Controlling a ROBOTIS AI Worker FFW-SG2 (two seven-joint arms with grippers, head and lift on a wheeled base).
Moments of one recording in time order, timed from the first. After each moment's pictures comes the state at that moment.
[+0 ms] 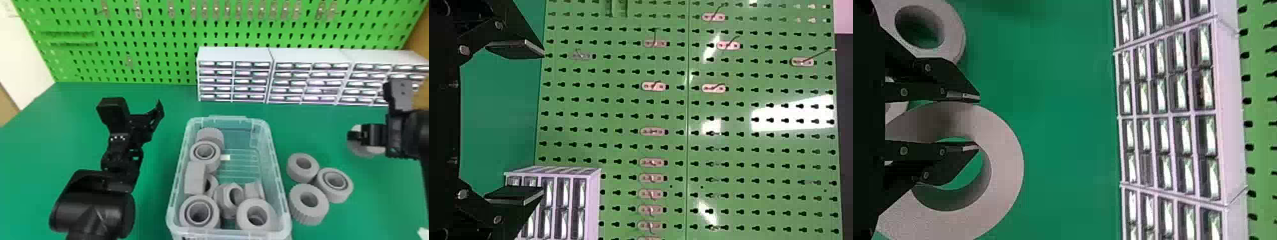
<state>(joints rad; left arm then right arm) -0.10 0.08 -0.08 -1.60 0.10 0.04 0.12 -0.46 -0.17 -0.21 -1.57 0.21 1.27 0.39</state>
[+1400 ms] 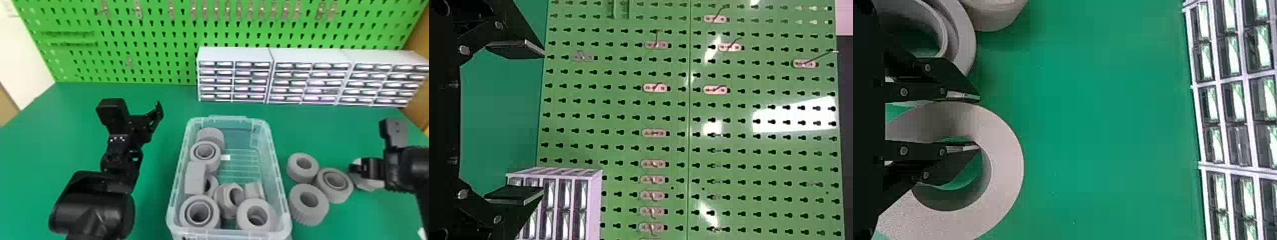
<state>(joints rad) -0.10 0.08 -0.07 -1.60 0.10 0.04 0.12 -0.38 -0.17 -0.27 -1.40 0.22 1.15 0.39</state>
